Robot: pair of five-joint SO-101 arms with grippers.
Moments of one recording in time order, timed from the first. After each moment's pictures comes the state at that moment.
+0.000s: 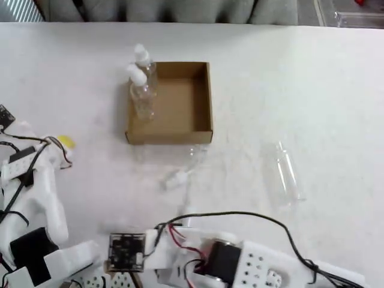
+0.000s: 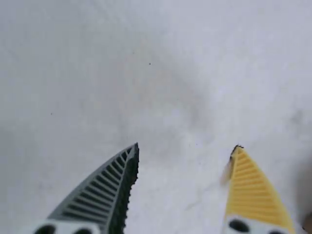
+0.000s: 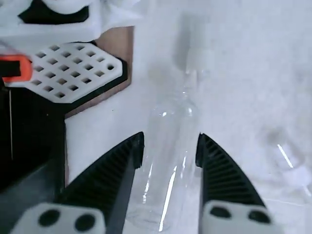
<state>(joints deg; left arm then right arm) -33.9 -9.7 47.5 37.5 23.9 -76.4 -58.6 63.2 64.4 19.3</state>
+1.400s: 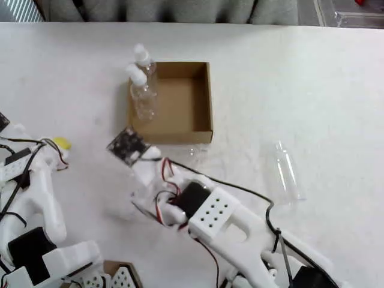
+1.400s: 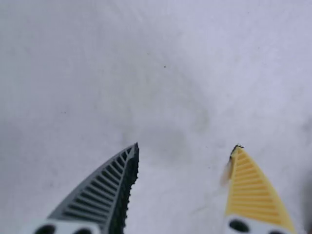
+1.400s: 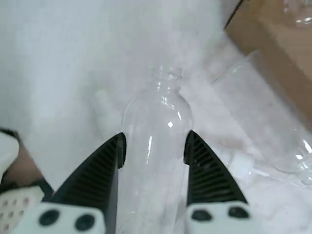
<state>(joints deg) -35.9 -9.2 47.5 37.5 23.9 -54.0 -29.2 44.1 47.3 -2.0</state>
